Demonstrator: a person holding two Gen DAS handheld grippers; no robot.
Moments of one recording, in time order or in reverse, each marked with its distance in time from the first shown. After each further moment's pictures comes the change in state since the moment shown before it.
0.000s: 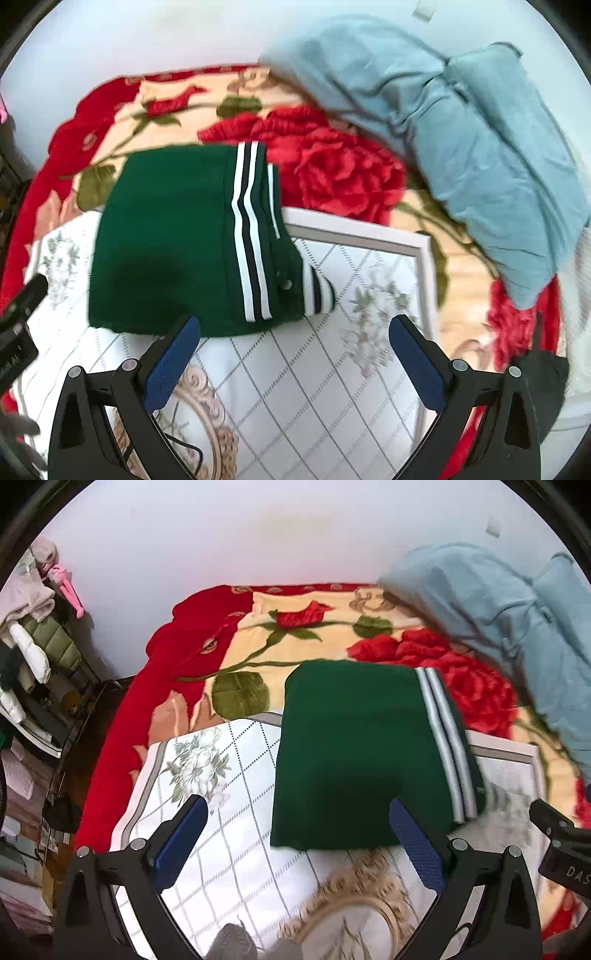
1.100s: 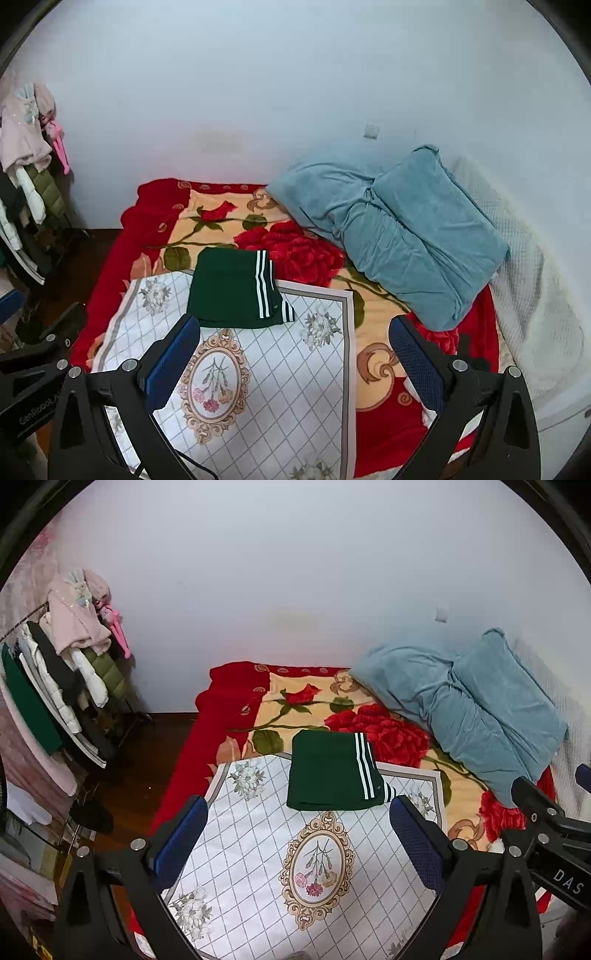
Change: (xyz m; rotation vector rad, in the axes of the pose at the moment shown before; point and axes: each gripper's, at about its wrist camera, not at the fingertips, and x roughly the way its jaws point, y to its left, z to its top) left arm -0.396 0.036 -0.040 -0.045 -0.191 -0.043; right arm -0.521 -0.073 -0.132 0.001 -0.340 0.019
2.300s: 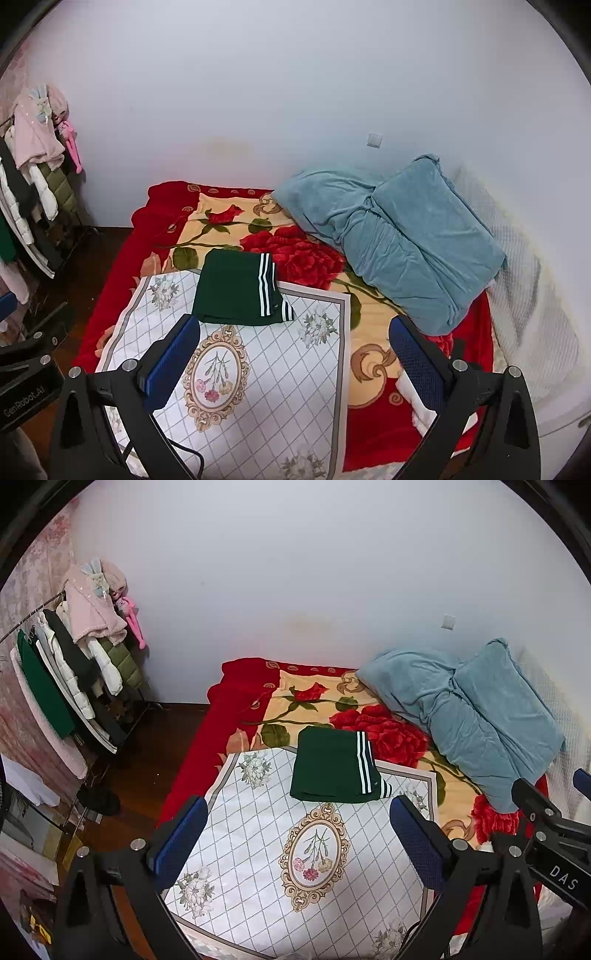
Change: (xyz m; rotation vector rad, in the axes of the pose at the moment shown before) left arm -0.055 -0.002 -0.008 -0.047 0.015 0.022; right arm -0.047 -0.026 0.010 -0.035 -0.008 0.032
